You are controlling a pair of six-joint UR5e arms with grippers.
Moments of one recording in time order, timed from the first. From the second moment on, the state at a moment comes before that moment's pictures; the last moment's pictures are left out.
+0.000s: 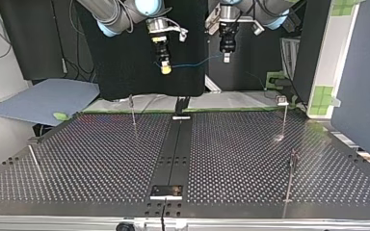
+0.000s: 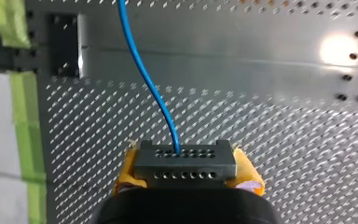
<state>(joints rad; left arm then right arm) -0.54 -1.87 -2.39 -2.21 -2.09 -1.58 2.40 -0.99 1.98 -0.86 1.86 1.56</state>
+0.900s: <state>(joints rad) -0.47 -1.63 -2.28 -2.46 -2.24 -1.64 2.42 -1.25 1.76 -0.61 1.74 1.54</state>
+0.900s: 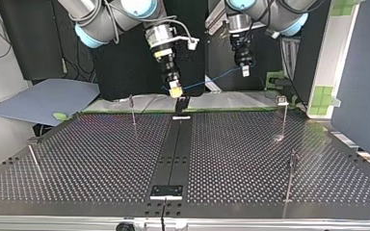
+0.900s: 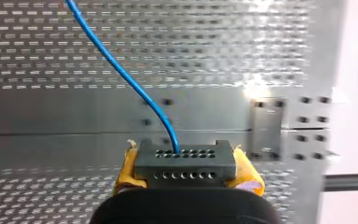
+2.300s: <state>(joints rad) -0.11 -1.39 -1.87 -2.86 -1.97 -1.71 2.46 -1.19 1.41 -0.47 1.66 1.64</state>
